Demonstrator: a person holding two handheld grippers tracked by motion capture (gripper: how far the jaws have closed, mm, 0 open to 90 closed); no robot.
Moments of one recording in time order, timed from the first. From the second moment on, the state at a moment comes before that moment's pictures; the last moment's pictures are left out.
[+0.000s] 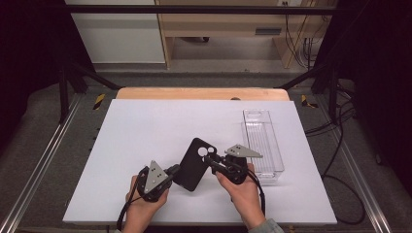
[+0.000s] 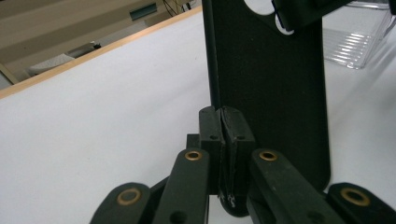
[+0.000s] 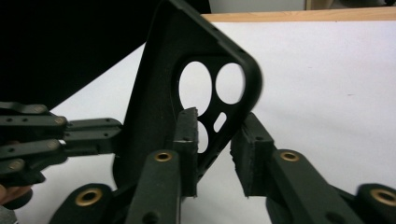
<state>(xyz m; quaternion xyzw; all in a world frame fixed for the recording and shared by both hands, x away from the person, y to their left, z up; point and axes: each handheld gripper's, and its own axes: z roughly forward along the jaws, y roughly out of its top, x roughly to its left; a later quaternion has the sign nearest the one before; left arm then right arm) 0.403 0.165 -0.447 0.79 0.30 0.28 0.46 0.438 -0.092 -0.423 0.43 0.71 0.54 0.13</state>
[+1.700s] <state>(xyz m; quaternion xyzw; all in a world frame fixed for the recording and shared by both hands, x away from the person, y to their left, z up) 0.404 0.304 -0.454 0.69 0.42 0.29 0.51 0.522 -0.167 -0.324 0.41 0.67 0.55 0.29</state>
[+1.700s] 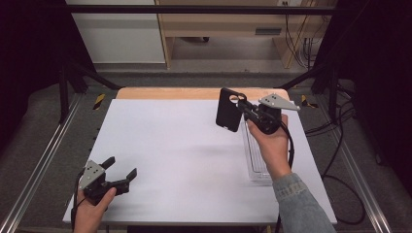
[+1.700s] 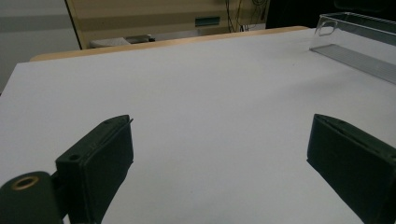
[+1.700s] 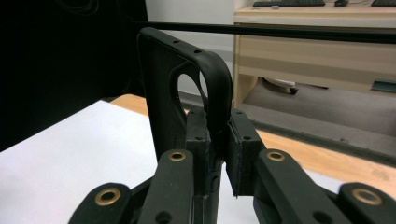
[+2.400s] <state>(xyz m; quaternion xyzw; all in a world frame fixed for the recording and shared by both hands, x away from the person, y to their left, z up) 0.407 0.307 -0.458 0.69 0.42 0.29 0.51 0.570 -0.237 -0.322 0.48 0.65 0.48 0.35</state>
